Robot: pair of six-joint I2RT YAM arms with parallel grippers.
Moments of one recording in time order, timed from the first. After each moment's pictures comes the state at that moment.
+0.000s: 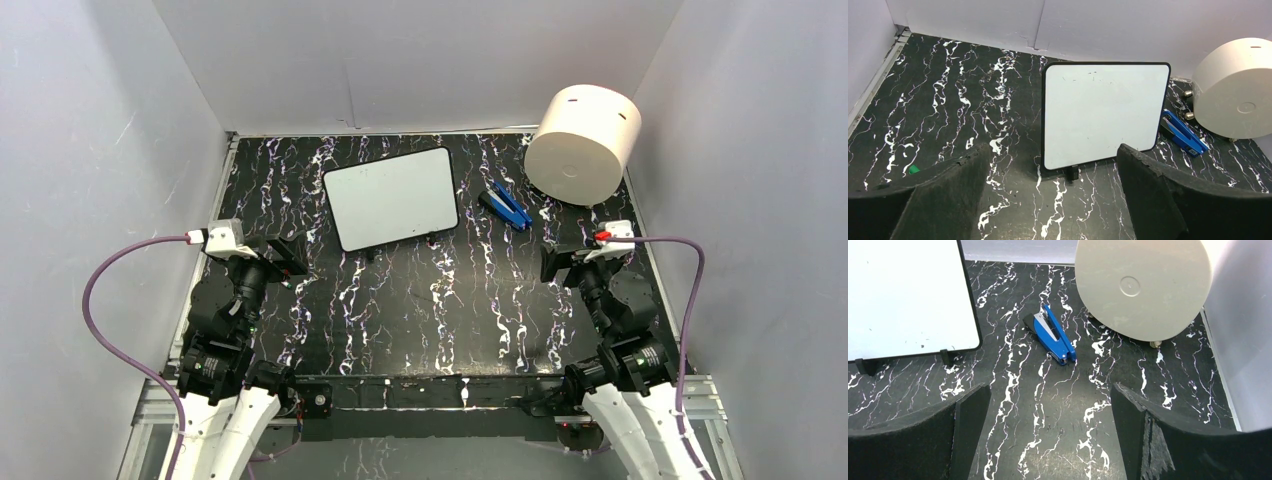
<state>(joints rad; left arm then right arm) -0.23 0.35 0.67 -0.34 -0.15 -0.26 0.34 0.31 0.53 -0.30 0.15 0.05</state>
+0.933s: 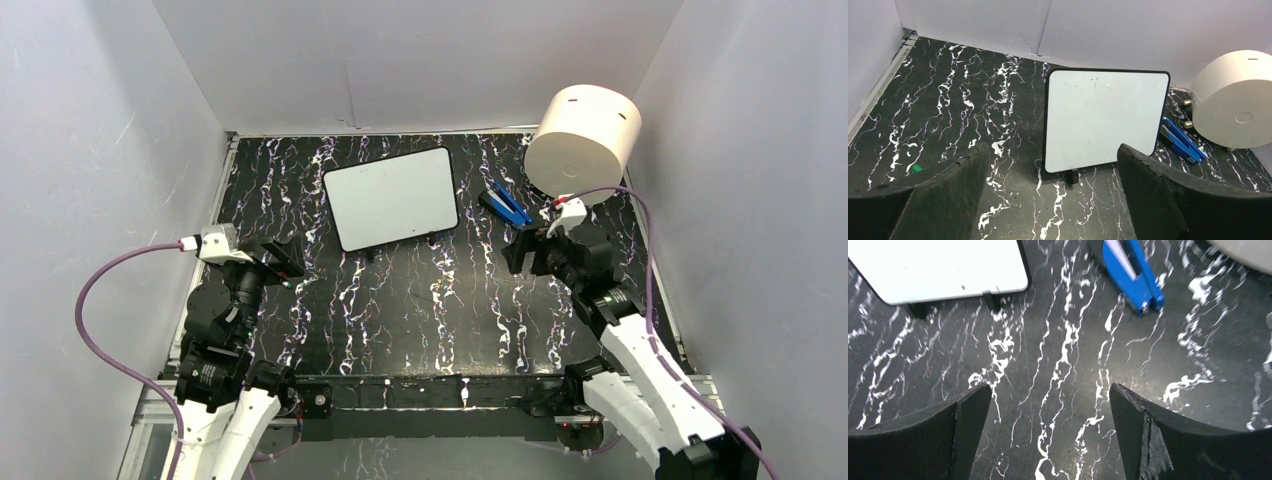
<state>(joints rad) -0.23 0.31 0.67 -0.35 -0.18 -0.28 0.34 0.73 0.61 -0.27 -0.09 0.22</state>
